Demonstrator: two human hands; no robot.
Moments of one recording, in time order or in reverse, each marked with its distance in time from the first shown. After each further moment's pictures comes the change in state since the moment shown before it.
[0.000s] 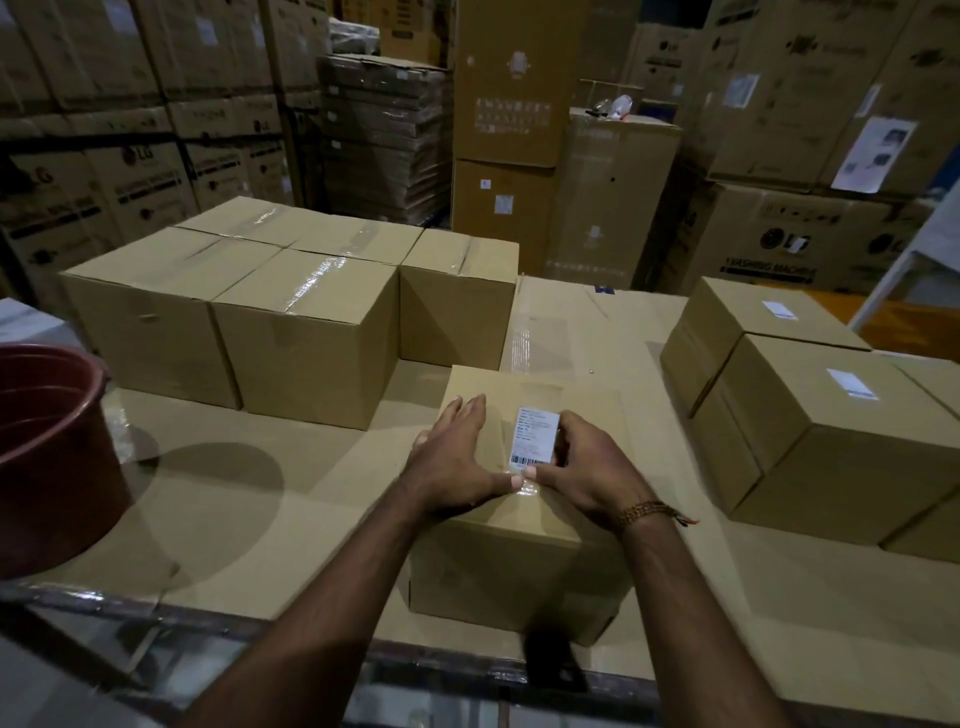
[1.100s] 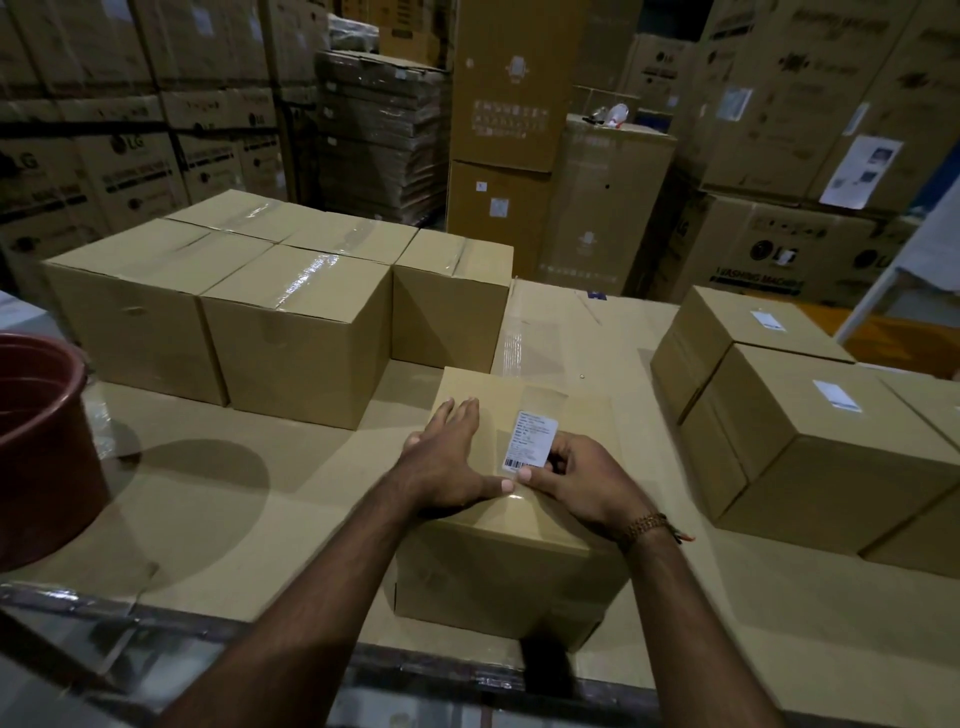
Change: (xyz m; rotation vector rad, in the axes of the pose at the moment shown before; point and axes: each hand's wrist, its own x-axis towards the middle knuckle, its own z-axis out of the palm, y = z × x) left_hand 0.007 0.001 -0.003 0.070 -0.070 0.004; right_hand -0.002 0.018 -0.005 0.148 -0.095 -0.113
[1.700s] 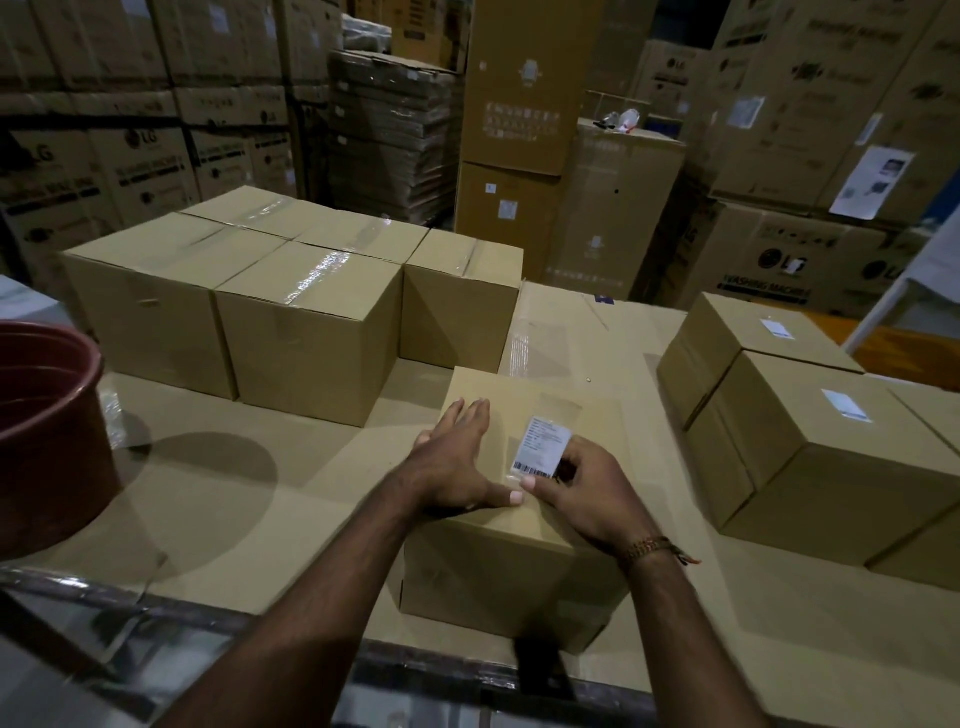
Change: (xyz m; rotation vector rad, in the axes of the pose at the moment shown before) left_hand -0.005 -0.002 -0.005 -0.012 -0.047 0.032; right_hand -0.008 -0.002 0.015 -0.043 0.161 -0.018
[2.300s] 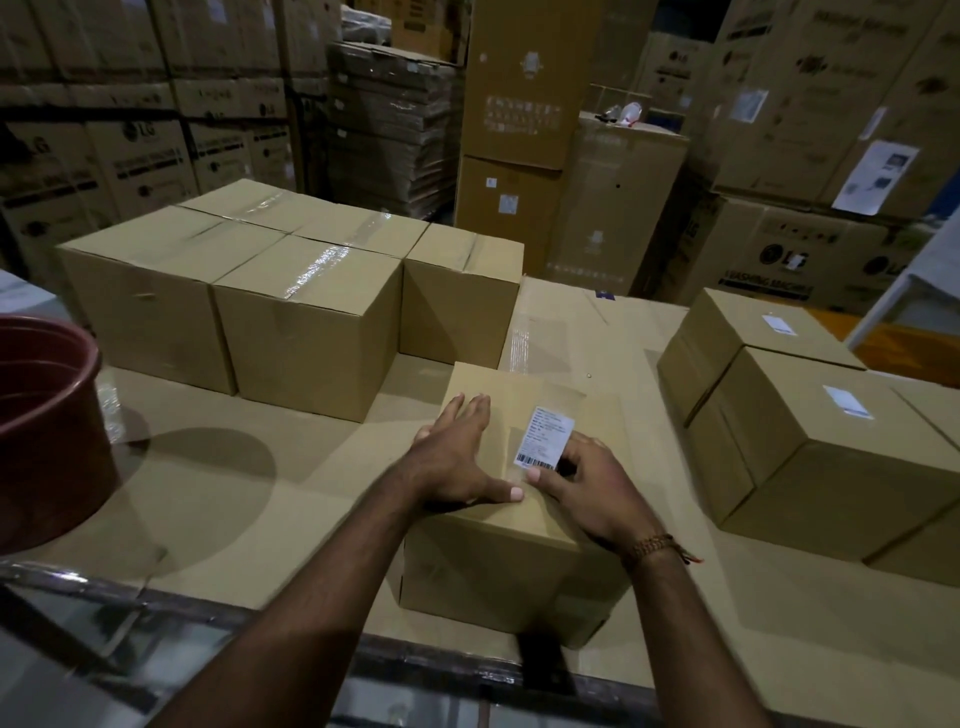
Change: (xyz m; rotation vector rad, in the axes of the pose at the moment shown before) left_hand -0.003 0.004 -0.004 -0.006 -0.011 -0.009; right_hand 0.002 0.006 -0.002 -0.086 -0.038 -0.049
